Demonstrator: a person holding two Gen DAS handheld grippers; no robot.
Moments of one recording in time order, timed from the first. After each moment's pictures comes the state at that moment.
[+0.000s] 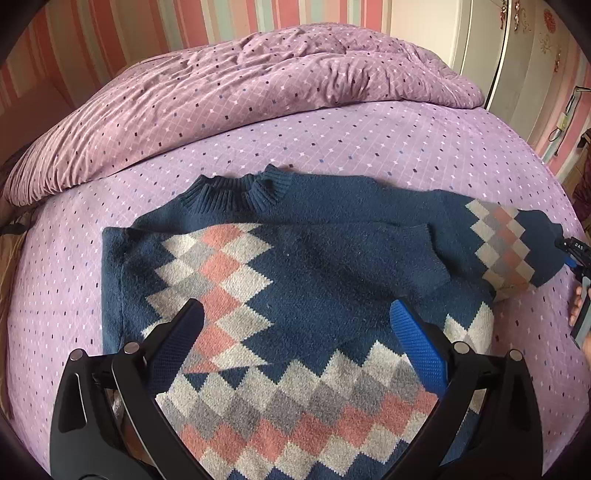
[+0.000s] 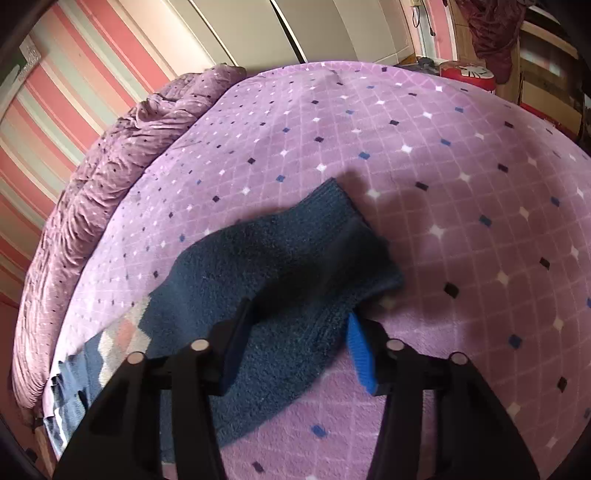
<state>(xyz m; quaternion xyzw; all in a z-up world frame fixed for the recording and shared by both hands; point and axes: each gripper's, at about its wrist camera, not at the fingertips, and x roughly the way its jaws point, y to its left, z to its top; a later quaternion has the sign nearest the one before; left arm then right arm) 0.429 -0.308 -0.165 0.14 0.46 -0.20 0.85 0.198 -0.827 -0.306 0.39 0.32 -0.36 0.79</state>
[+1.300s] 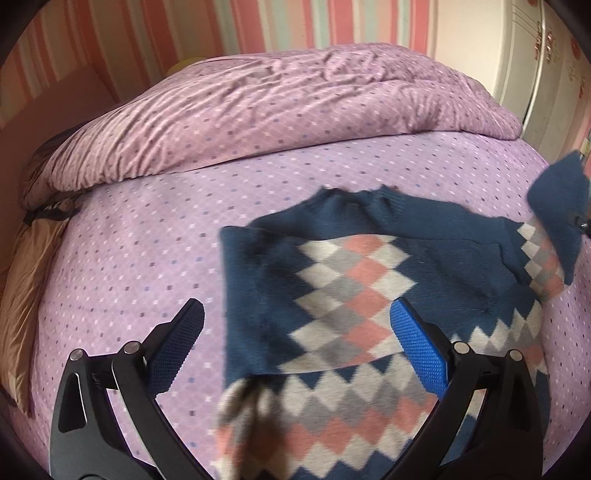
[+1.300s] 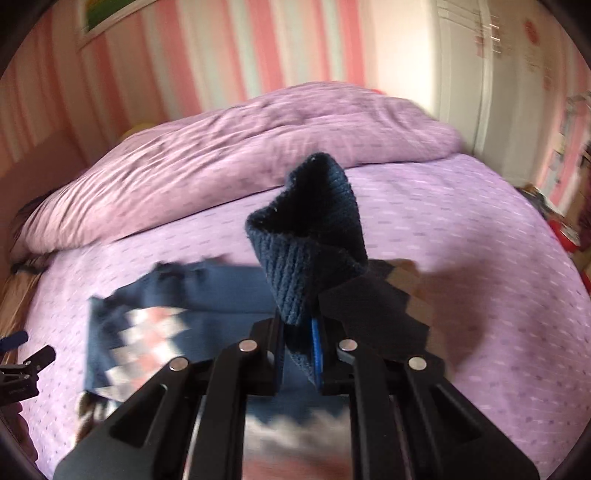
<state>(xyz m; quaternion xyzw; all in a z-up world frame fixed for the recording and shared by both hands) 0.478 -0.146 -0.118 0.13 0.44 -0.14 0.88 0.384 -0.450 -0.120 0.15 0.36 -0.18 0.90</state>
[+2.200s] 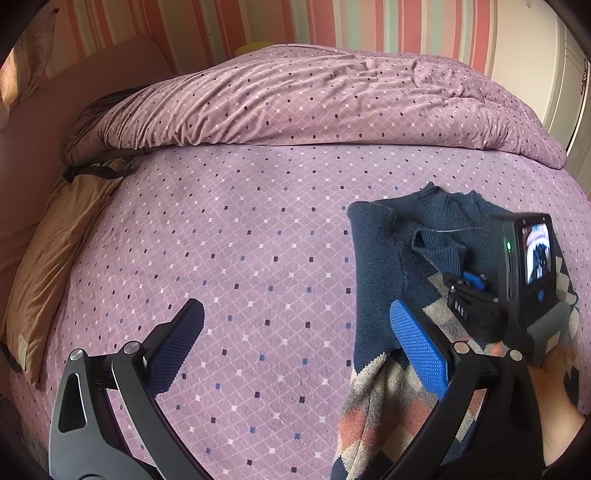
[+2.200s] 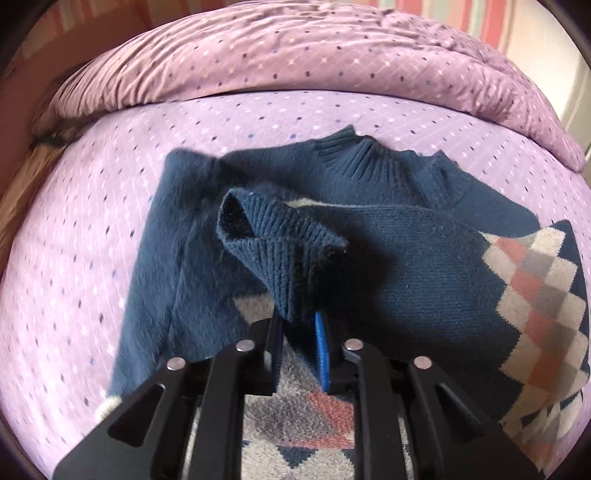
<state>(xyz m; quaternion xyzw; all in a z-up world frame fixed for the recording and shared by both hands) 0.494 -0.008 -0.124 0.09 0.45 -0.06 0.89 0.525 -0.213 -0.255 0.06 0.50 -0.06 0.86</state>
